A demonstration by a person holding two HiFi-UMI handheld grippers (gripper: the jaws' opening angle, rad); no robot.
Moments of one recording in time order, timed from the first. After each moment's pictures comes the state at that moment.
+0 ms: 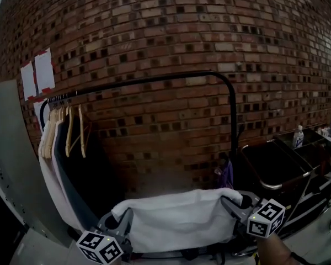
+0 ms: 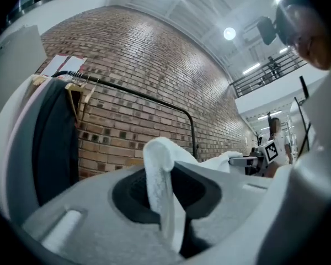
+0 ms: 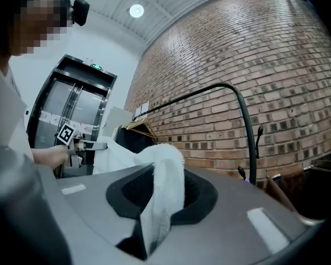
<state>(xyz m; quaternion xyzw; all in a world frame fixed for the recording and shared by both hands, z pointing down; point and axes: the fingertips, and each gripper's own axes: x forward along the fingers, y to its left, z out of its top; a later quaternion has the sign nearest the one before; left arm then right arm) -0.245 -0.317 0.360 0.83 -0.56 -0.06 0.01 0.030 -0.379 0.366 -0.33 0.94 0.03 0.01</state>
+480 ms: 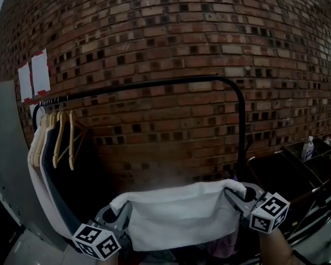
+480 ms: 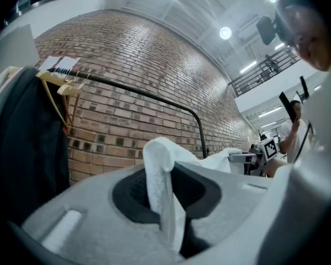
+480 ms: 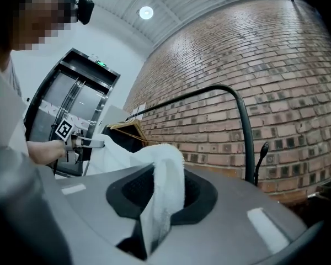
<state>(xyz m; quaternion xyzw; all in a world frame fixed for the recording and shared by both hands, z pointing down) -0.242 -0.413 0.327 0.83 -0.56 -0.06 -0.02 0.037 -0.480 0.322 -0.34 0.94 0.08 0.02</state>
